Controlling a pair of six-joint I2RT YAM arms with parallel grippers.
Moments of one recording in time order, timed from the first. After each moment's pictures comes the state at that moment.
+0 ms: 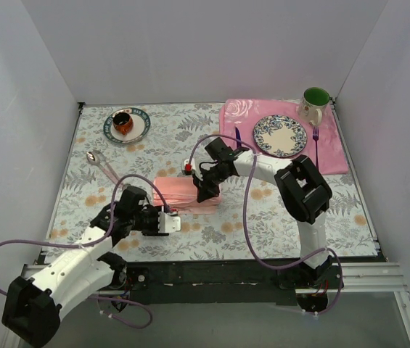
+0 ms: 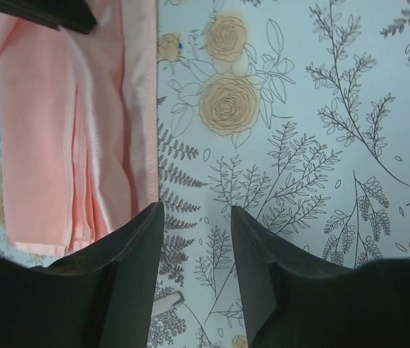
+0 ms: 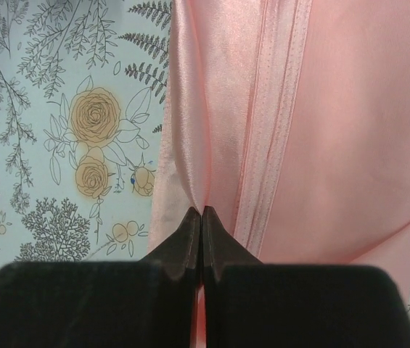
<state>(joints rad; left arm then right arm) -0.48 0.82 0.45 -0.52 0.49 1.03 0.73 2.01 1.37 -0.50 -0.80 -0.70</state>
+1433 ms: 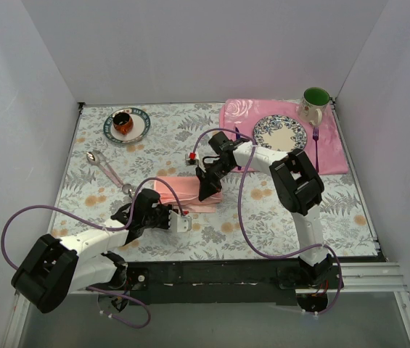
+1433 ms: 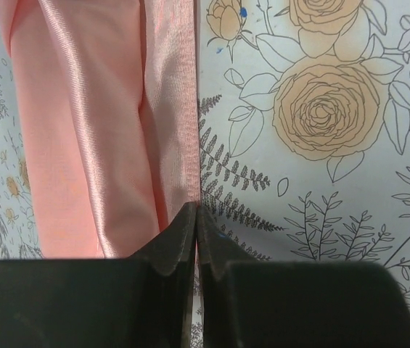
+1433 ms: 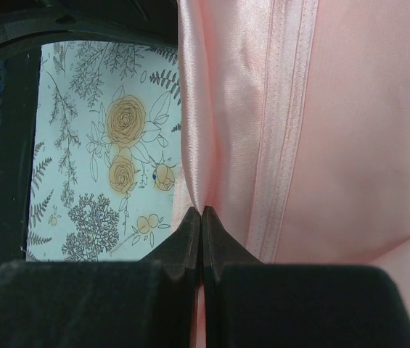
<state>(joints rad) -0.59 1.11 0.31 0.01 0.24 1.10 0.66 2.13 1.53 -0.69 -0.98 -0.69</state>
